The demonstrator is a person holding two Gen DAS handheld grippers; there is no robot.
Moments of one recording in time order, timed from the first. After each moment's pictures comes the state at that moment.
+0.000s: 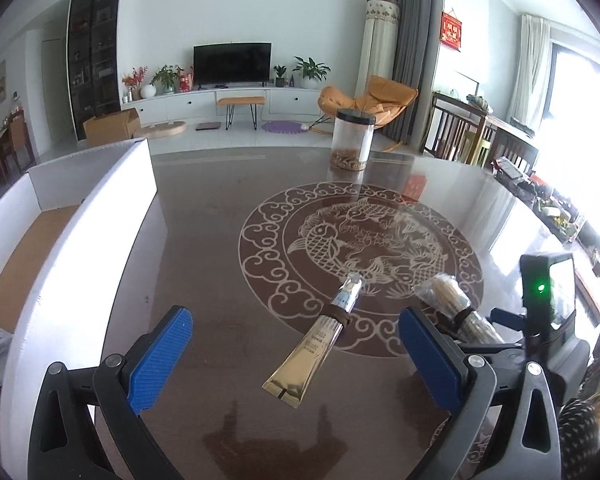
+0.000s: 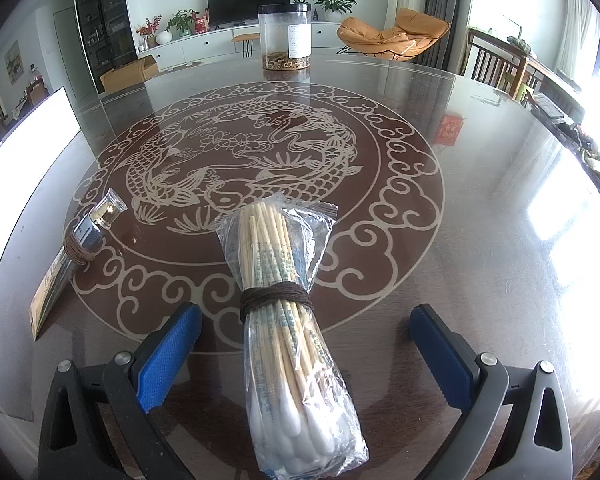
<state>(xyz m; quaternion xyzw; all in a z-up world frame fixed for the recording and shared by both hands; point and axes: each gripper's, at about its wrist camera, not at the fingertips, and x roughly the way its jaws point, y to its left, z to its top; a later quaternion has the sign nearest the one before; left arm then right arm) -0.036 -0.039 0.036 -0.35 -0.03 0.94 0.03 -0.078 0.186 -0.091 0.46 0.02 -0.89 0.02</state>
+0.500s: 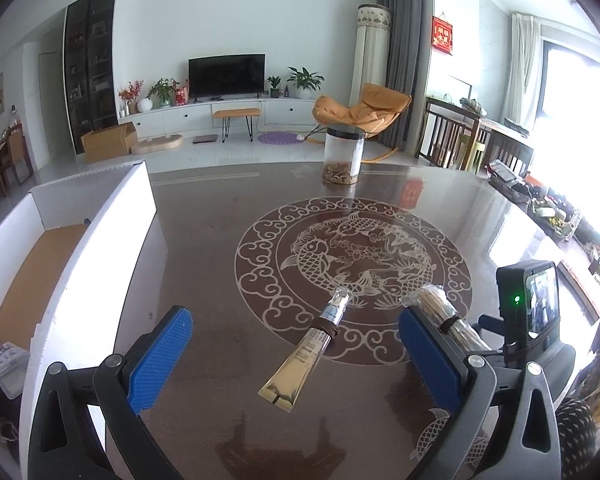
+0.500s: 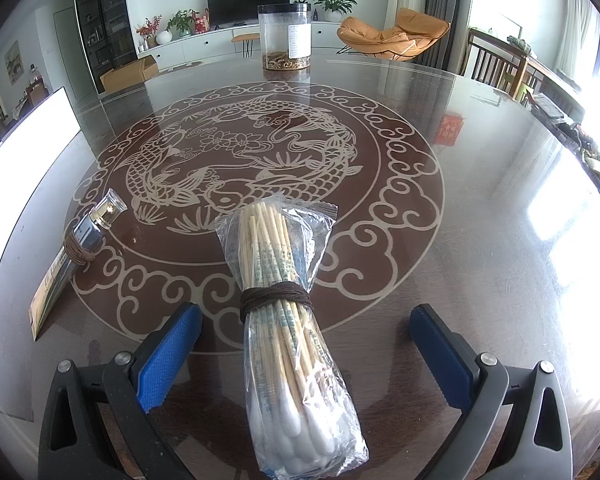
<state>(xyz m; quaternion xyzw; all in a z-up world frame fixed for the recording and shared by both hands) -0.026 -0.032 0.058 -0.33 -0.02 0.94 0.03 -0.078 0.186 -0.091 0.46 0.02 -0.89 0.02</state>
